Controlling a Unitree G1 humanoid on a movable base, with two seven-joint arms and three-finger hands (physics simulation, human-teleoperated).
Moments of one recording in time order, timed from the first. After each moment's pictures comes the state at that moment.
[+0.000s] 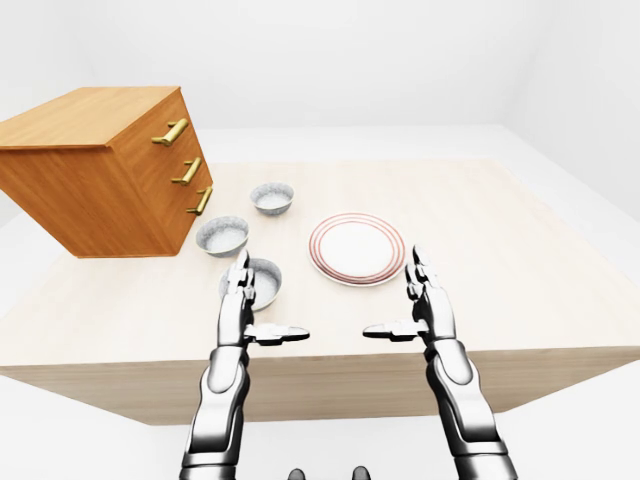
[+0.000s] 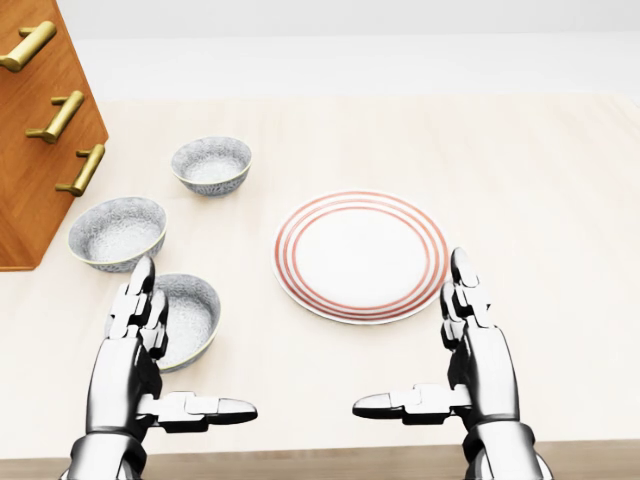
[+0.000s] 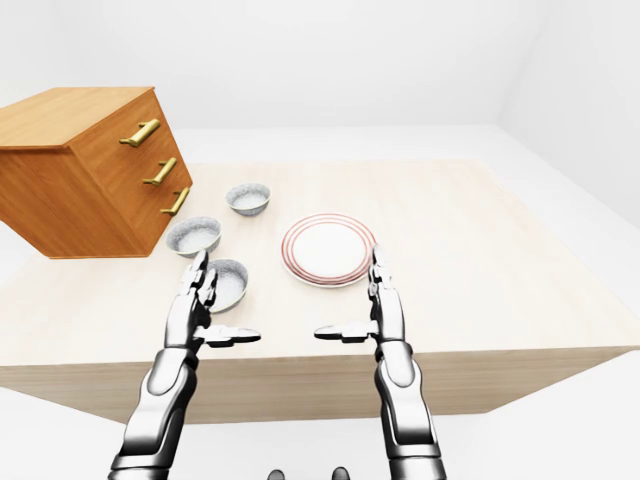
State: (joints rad) left arm 0.00 0.01 0.01 0.00 -0.01 0.00 -0.01; right arm 0.00 -0.01 -0.02 0.00 0.01 -0.01 0.02
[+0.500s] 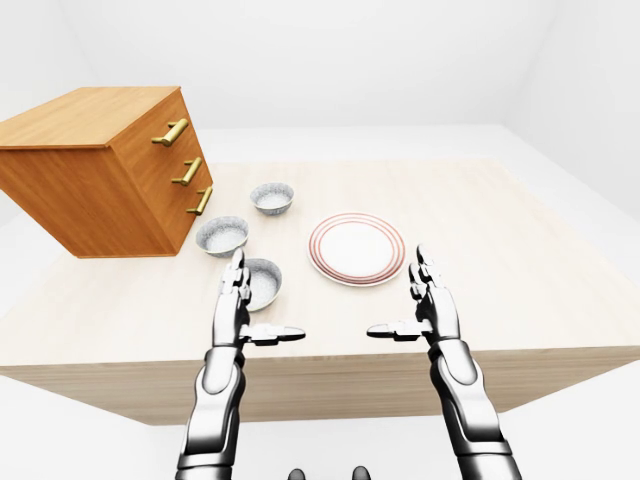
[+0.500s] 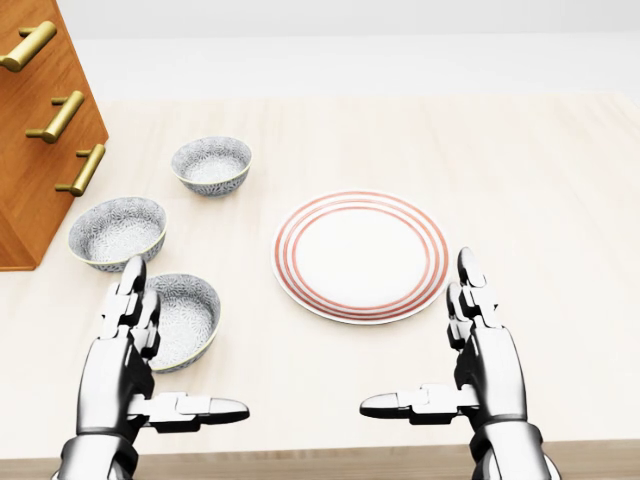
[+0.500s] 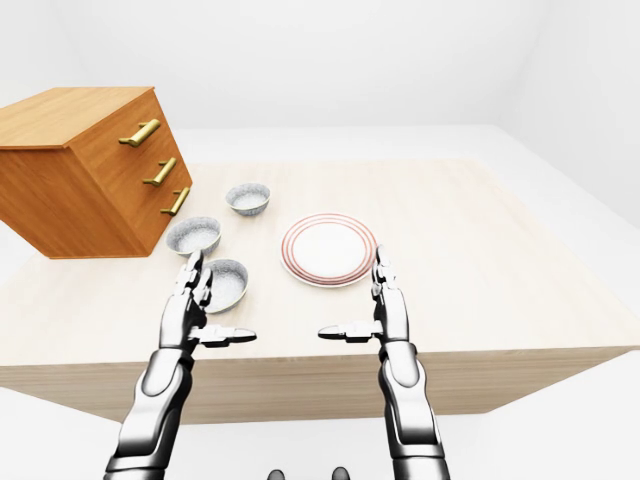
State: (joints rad) left arm 0.00 0.02 0.04 0.00 -0.02 0.00 -0.03; right arm 0.00 -0.02 -0.04 0.00 0.02 -0.01 0.03
